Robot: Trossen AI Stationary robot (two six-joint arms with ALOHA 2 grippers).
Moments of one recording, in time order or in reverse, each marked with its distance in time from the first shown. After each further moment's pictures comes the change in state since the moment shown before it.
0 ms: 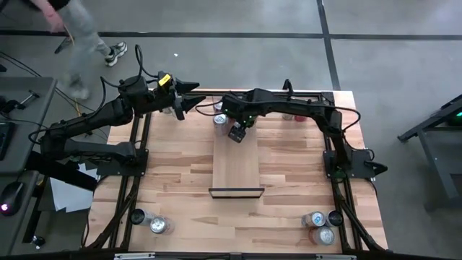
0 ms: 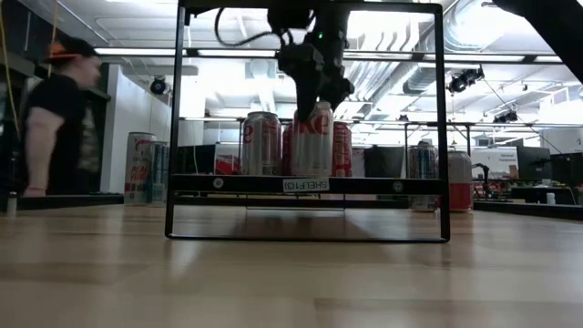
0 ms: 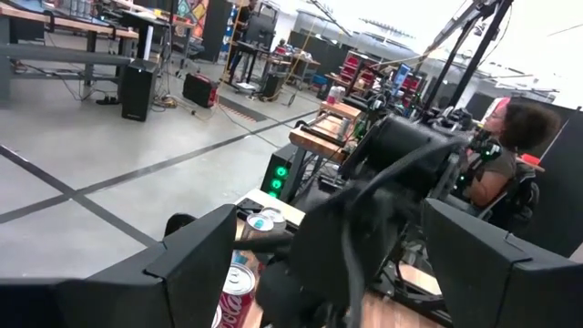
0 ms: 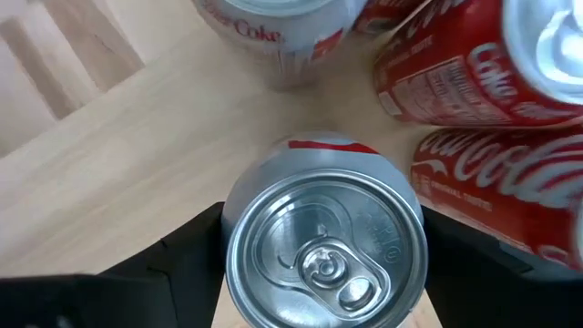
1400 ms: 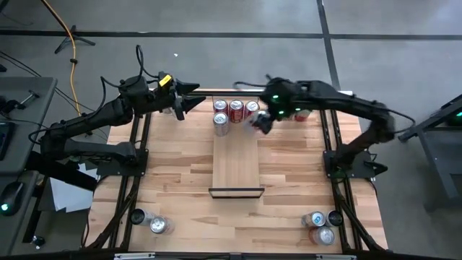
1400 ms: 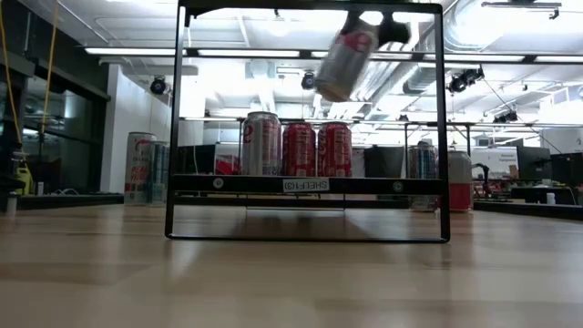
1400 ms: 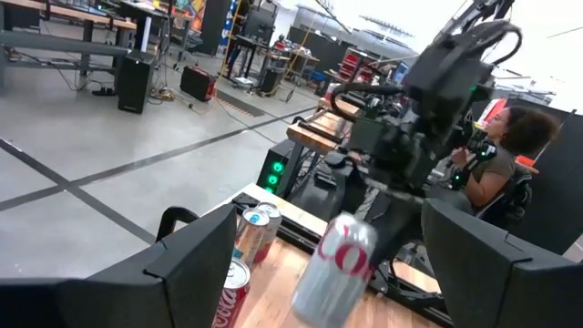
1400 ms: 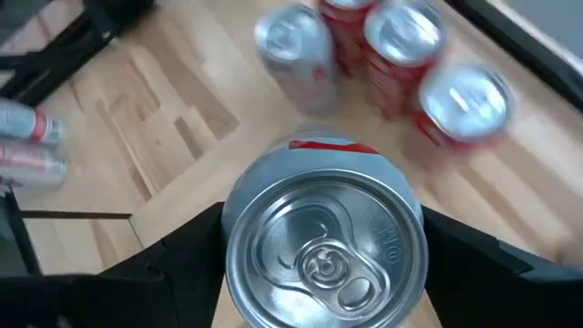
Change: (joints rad) left arm 0.000 0.000 0.000 -0.011 0.007 -0.025; right arm -0.019 -0.554 -0.353 0.185 -0.082 0.153
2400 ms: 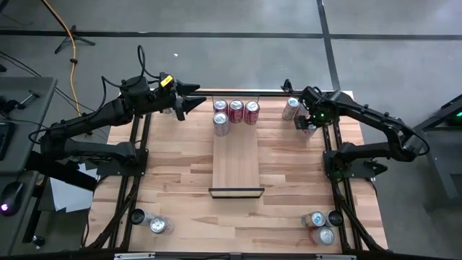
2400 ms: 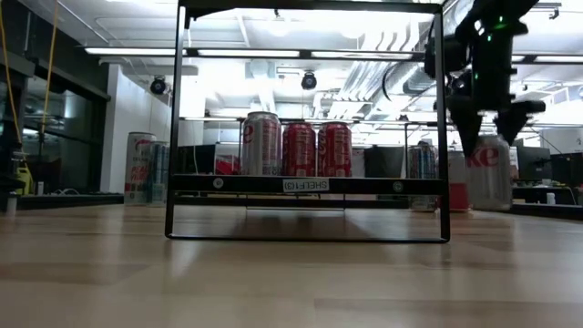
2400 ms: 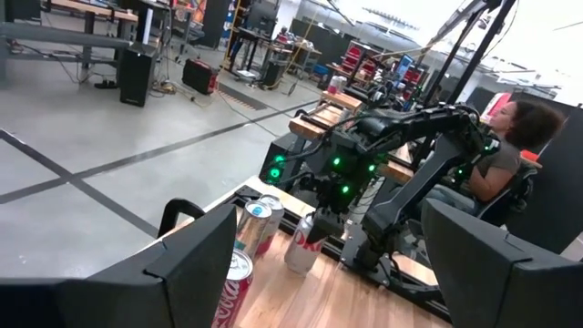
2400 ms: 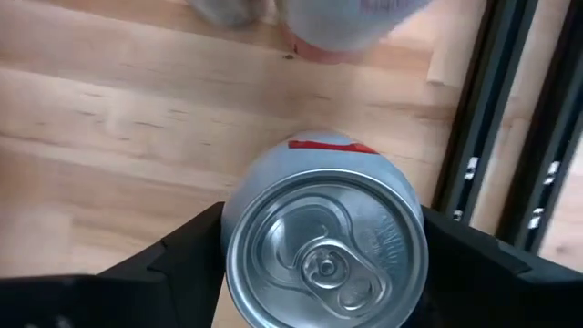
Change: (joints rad) left arm 0.000 0.003 0.000 -0.019 0.000 -0.001; right arm -0.500 -0.363 -0.793 -0.051 0.117 0.195
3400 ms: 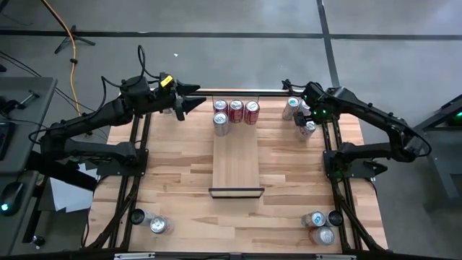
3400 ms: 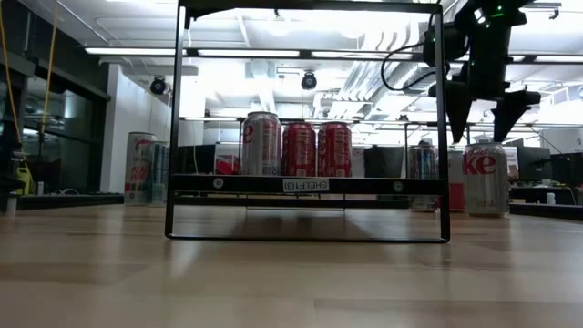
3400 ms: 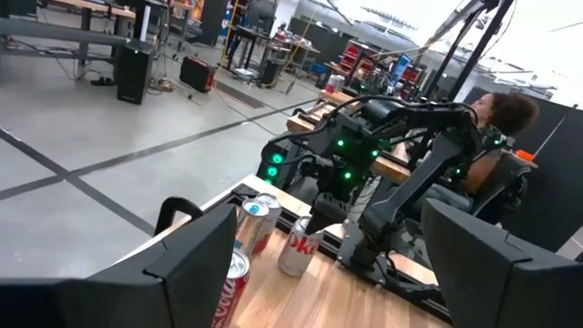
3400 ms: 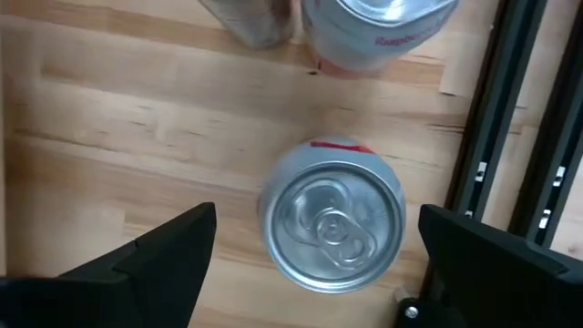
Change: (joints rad) left arm 0.000 0.000 0.000 -0.001 0.007 -0.008; right arm -0.003 -0.005 0.073 -0.037 -0.037 0.019
